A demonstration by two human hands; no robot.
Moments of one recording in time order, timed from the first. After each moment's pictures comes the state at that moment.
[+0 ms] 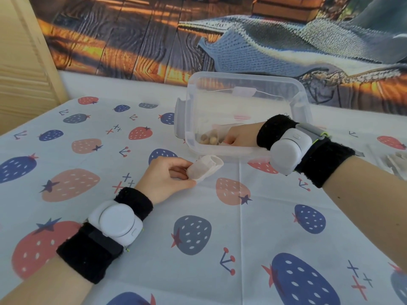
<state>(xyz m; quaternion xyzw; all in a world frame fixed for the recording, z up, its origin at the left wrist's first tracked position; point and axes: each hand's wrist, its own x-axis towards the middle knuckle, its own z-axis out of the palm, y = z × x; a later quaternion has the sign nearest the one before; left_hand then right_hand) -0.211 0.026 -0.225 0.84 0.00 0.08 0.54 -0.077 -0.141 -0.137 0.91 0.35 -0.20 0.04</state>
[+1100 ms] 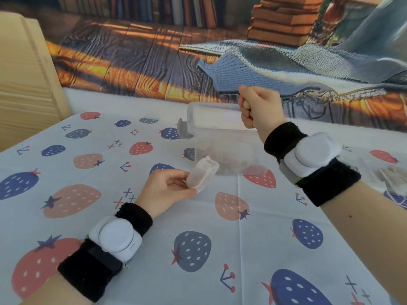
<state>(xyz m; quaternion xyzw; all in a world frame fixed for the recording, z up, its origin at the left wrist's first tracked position) -0.210 0.023 -0.220 0.78 0.02 0.11 0.61 -0.085 -0.148 -0.095 0.69 0.22 0.02 -0.69</state>
